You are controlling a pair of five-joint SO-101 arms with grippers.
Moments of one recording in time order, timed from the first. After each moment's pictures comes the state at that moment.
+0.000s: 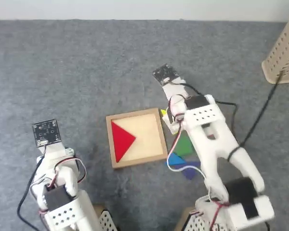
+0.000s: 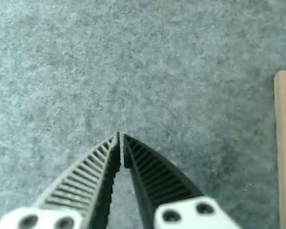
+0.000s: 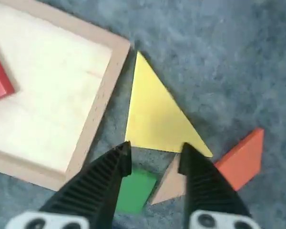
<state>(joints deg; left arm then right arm) -32.0 -103.7 97.2 67.3 -4.3 -22.0 -4.7 29.3 59.3 16.8</state>
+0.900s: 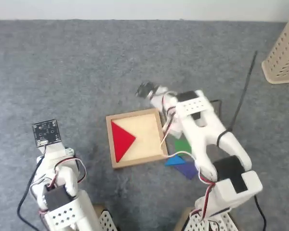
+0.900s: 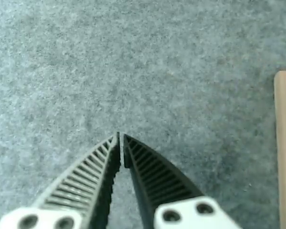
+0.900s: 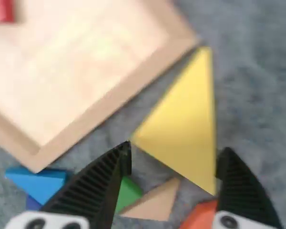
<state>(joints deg) -32.0 -103.7 97.2 67.3 -4.3 -24.3 6.1 25.5 59.2 44.0</state>
